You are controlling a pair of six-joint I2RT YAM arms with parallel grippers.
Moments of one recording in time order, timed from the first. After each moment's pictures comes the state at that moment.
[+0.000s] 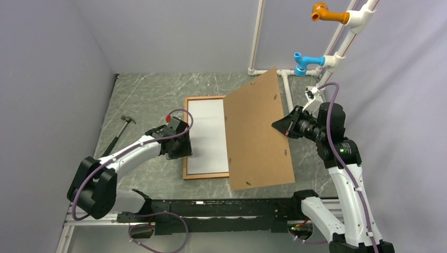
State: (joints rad) left arm -0.54 1.31 0.80 -0.59 -0.11 -0.69; right arm 0.12 0.82 1.10 -0.73 -0.46 0.50
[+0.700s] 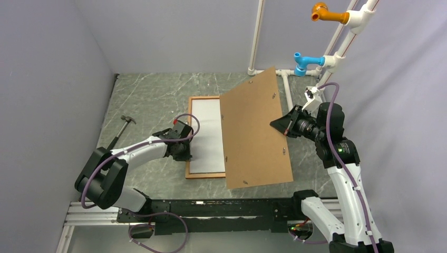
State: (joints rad) left arm -0.56 1.42 0.72 -0.44 -0.04 -0.63; right arm 0.12 0.82 1.05 -0.66 -0.50 0.55
